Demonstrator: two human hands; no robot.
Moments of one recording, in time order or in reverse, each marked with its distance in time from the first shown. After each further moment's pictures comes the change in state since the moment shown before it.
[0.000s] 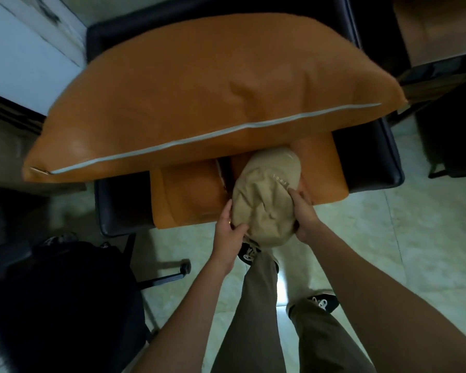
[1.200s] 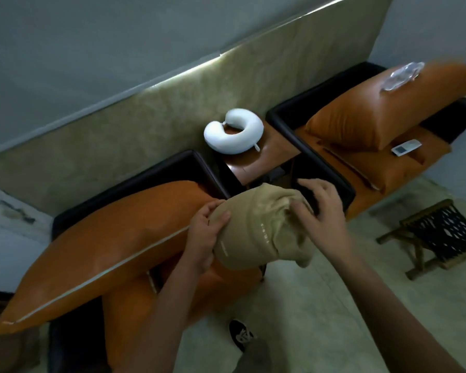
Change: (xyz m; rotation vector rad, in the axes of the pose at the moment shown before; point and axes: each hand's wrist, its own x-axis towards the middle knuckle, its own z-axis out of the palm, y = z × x) left_hand -0.237 0.246 0.216 -0.012 -0.387 0.539; right_hand -0.345 -0.206 -0.301 -0.534 0.532 -1.174
